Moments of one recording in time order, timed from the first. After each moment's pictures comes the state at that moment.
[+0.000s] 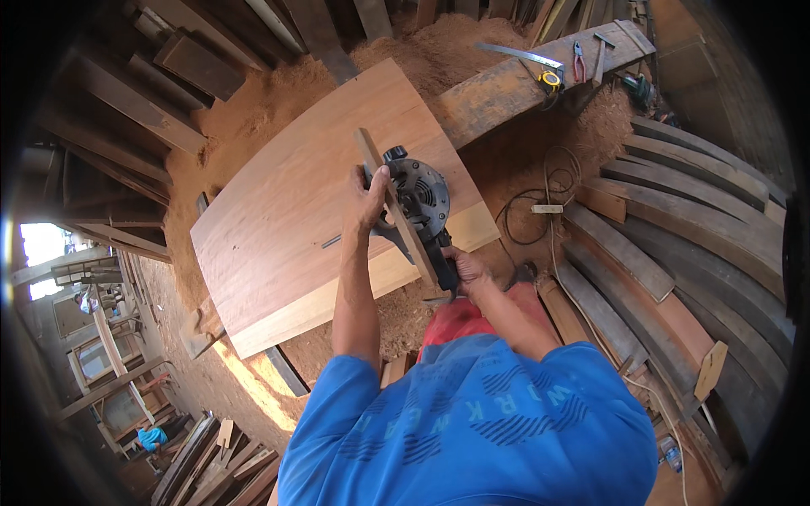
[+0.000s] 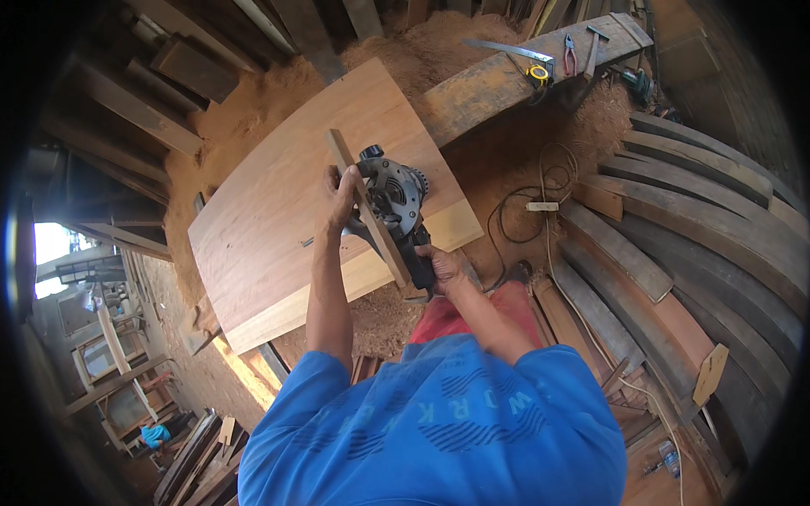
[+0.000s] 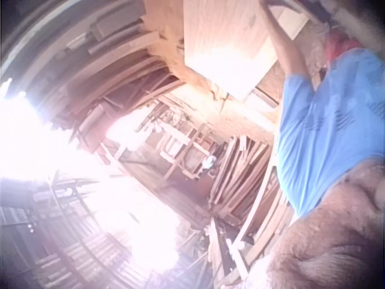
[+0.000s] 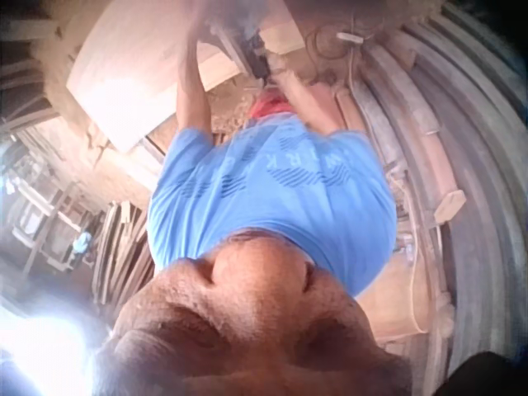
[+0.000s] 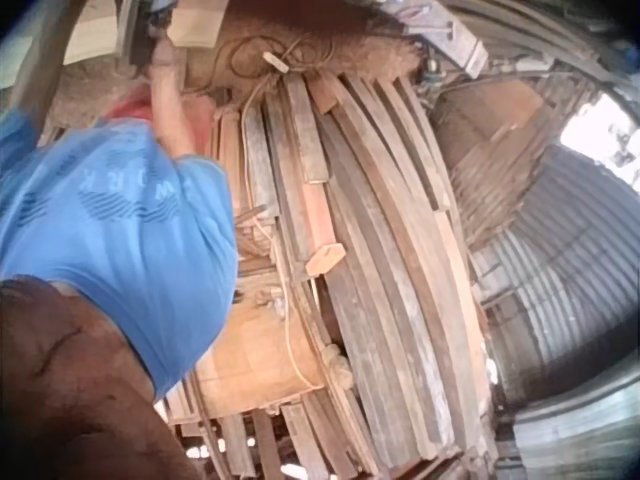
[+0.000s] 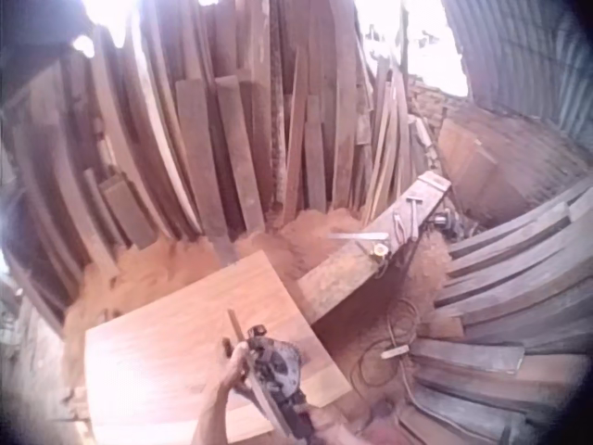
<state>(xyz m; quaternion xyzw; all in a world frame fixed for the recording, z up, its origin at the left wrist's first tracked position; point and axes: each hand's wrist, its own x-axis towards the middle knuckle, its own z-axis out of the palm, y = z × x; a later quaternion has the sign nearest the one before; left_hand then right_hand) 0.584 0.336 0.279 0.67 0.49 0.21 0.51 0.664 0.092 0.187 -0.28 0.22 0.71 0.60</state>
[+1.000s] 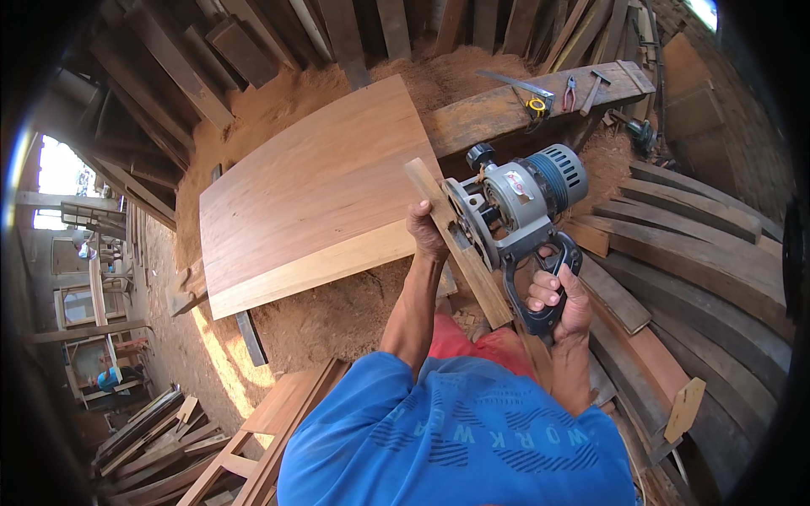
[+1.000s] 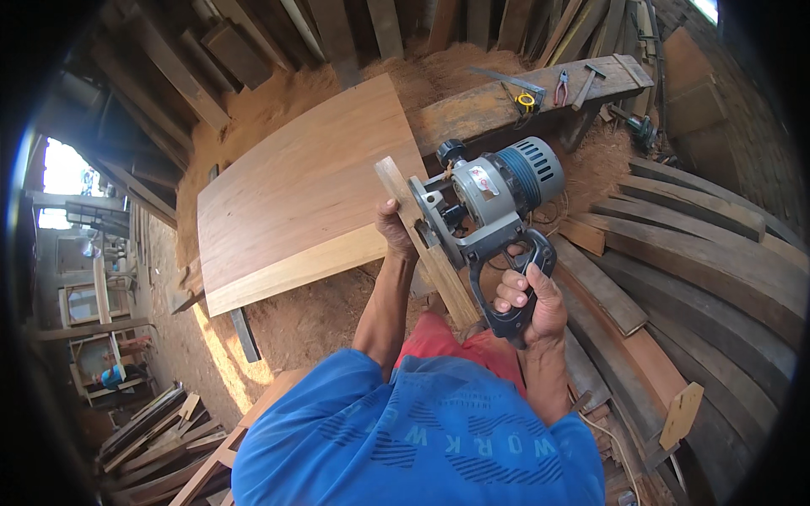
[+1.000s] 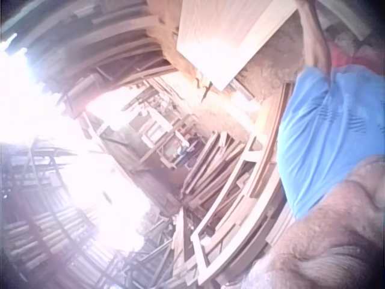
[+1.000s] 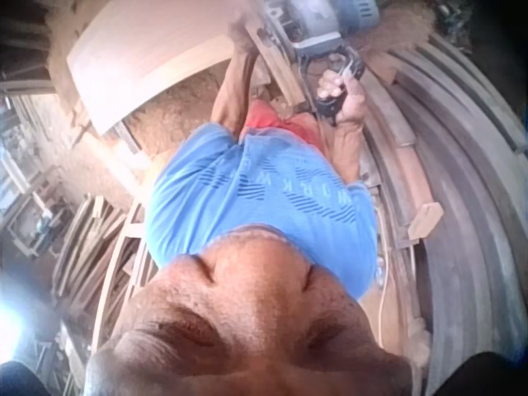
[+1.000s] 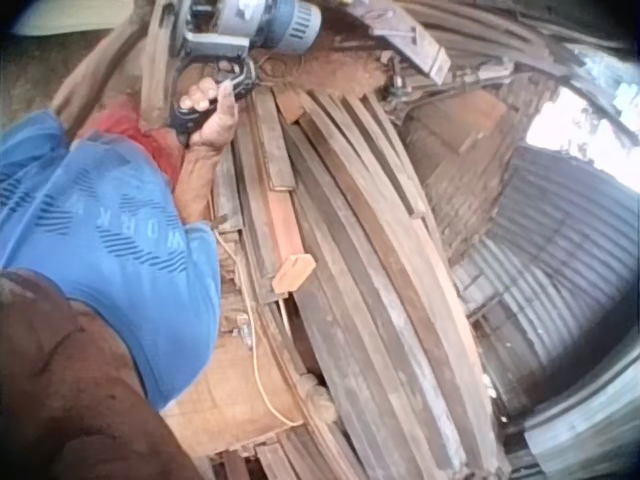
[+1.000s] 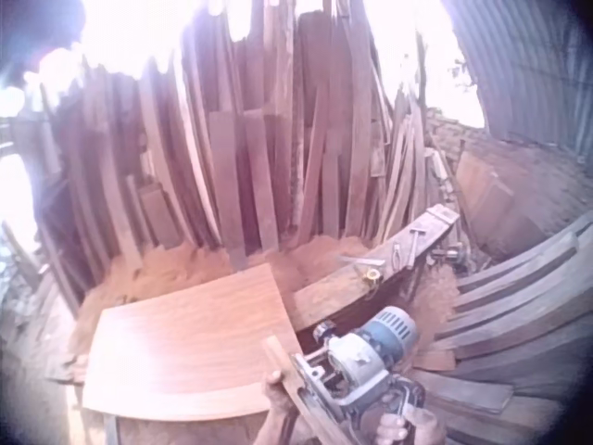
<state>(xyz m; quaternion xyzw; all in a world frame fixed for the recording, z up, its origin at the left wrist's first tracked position) 0.701 0.117 0.291 0.16 0.14 0.41 0.89 0.838 -0.128 0.378 -0.17 0.06 0.64 0.75</state>
